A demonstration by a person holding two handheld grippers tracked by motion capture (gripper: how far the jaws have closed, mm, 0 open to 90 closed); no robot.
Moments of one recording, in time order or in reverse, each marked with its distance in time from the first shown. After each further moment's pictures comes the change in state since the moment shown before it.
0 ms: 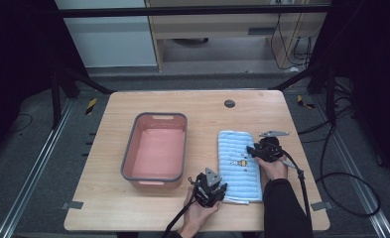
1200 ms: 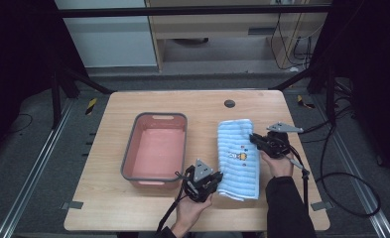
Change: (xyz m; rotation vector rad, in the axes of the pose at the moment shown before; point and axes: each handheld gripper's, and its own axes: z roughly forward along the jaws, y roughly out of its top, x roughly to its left) left arm 0.009 0.032 -0.056 -0.154 -0.070 -0.014; right arm 0.024 0.033 -0.065 -0.205 0.064 -0.020
